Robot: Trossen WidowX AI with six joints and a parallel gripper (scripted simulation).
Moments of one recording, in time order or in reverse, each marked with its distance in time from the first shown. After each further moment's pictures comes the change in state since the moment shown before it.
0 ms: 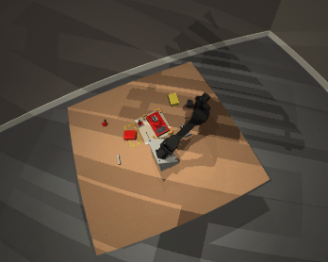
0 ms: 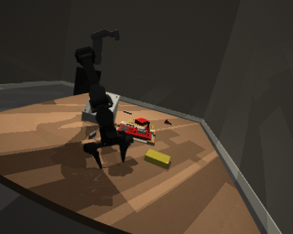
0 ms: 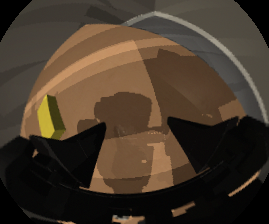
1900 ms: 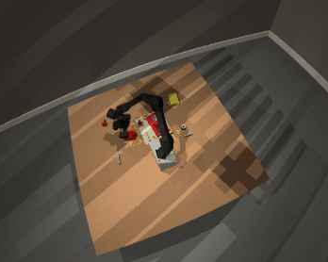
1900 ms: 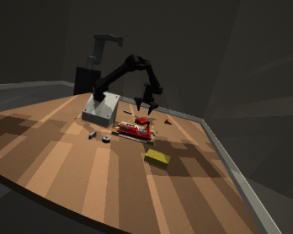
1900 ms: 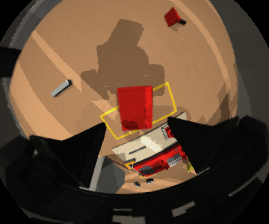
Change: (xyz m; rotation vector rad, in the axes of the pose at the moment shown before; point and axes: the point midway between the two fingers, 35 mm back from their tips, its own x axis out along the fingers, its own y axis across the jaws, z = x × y) arm -0.214 0.425 -0.348 -1.923 0.427 0.453
